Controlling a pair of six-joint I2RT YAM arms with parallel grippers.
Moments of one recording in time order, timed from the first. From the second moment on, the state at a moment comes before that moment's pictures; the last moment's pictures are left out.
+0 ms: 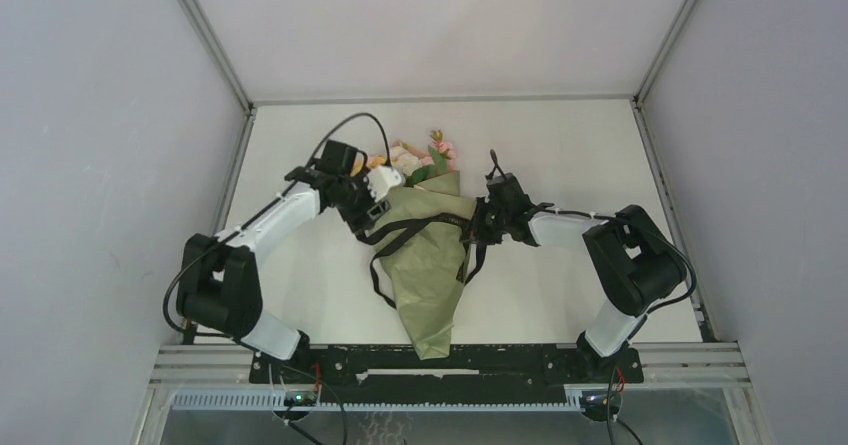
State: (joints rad) left arm -0.35 1.51 1.15 -0.67 0.28 0.67; right arm 0.53 1.68 0.82 -0.03 -0.27 0.74
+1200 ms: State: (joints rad) left arm -0.36 1.58 1.03 -0.61 0.13 0.67; right arm 0.56 1.44 0.82 -0.24 -0.49 0.46
